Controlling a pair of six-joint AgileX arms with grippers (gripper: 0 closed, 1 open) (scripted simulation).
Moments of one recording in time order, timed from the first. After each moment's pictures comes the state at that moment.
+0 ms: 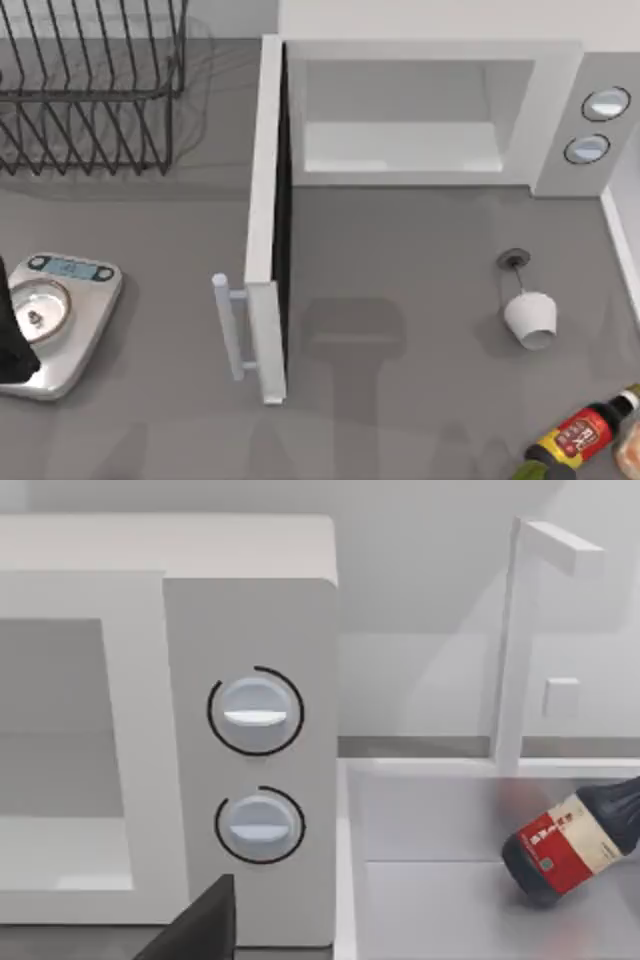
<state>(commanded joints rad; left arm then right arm) 0.00 0.00 0.00 0.00 0.00 0.00 0.00 0.00 0.00 0.00 0.00 0.00</state>
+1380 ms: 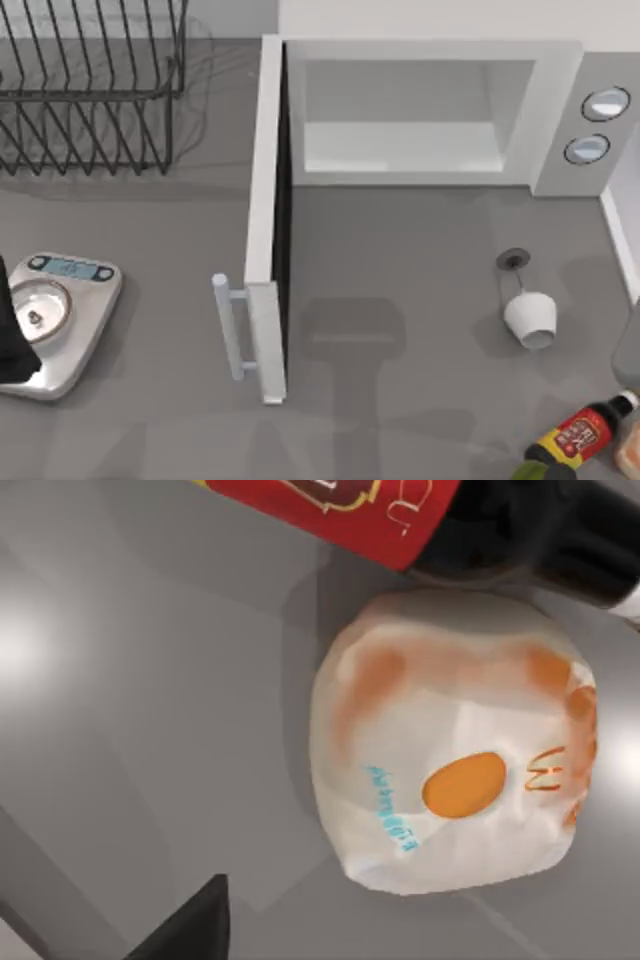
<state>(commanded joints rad) 0.00 0.00 0.00 0.00 0.00 0.00 0.23 1.27 0.71 -0.97 0.00 -0.76</state>
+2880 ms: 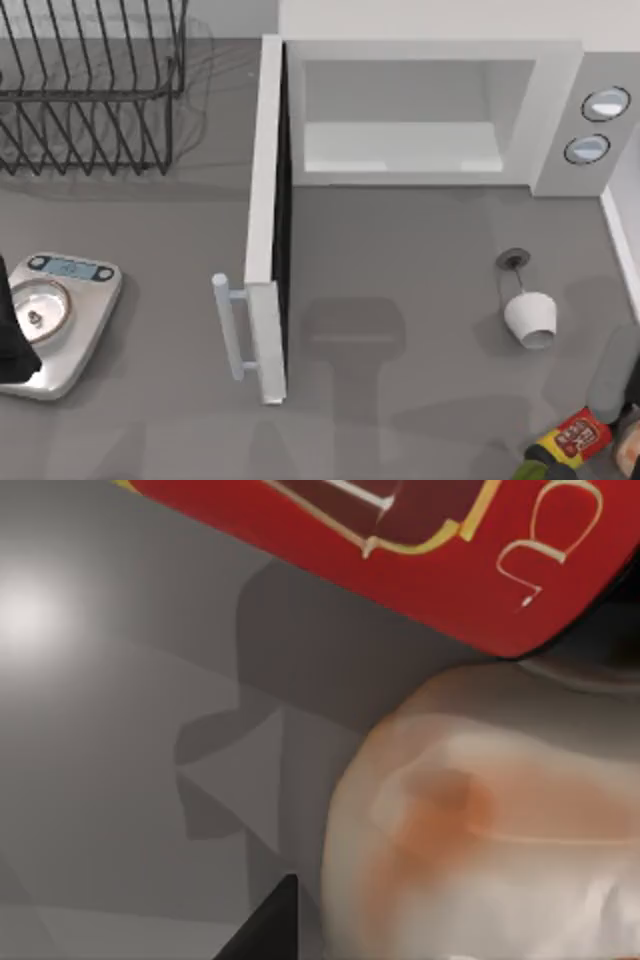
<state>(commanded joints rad) 0.00 0.00 0.00 0.00 0.00 0.00 0.24 1.50 0.52 -0.58 0.00 -0.77</state>
